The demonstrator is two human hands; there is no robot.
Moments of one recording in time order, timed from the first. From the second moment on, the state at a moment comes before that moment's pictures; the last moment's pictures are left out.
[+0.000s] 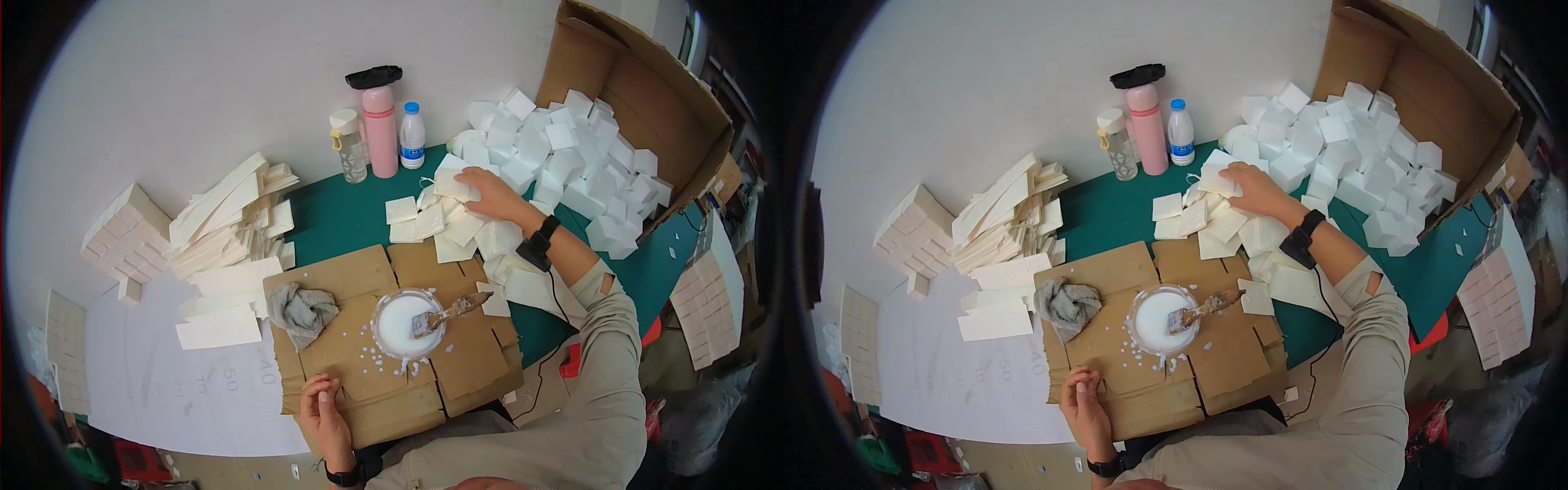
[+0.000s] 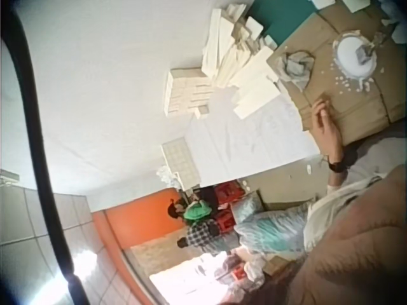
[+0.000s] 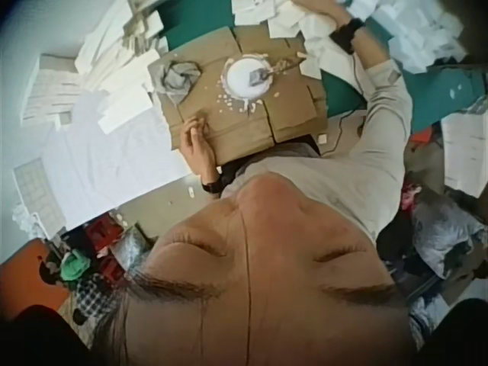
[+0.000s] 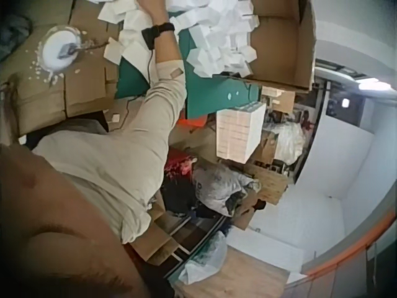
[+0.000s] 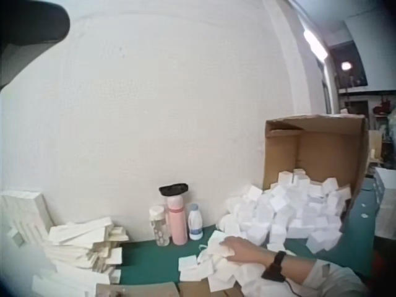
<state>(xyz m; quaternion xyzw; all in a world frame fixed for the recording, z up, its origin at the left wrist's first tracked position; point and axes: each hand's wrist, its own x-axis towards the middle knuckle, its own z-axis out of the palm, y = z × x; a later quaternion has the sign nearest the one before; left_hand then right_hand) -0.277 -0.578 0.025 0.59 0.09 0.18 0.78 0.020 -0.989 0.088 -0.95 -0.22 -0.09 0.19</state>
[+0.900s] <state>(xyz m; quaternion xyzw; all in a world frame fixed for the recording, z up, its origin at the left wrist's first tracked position) -0.279 -0.576 0.021 0.62 0.07 0.17 0.77 0.116 -0.967 0.106 -0.96 -0.01 -0.20 0.21</state>
